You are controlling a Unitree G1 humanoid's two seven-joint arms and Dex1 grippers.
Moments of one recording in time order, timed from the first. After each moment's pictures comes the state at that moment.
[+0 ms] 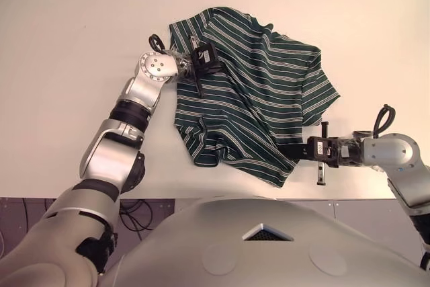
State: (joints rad) left arm -0.55 0.31 -0.38 0.76 0.09 -0.16 -0.84; right arm 0.35 -0.92 0.19 -0.37 0.13 0.05 1.07
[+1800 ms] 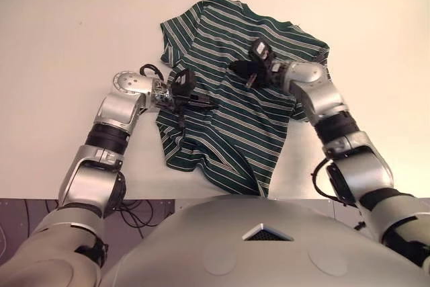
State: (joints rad) left arm -0.36 0.46 -0.34 0.45 -0.21 0.16 -1.37; right arm -0.53 -0.21 0.37 0.66 0.13 0.09 0.75
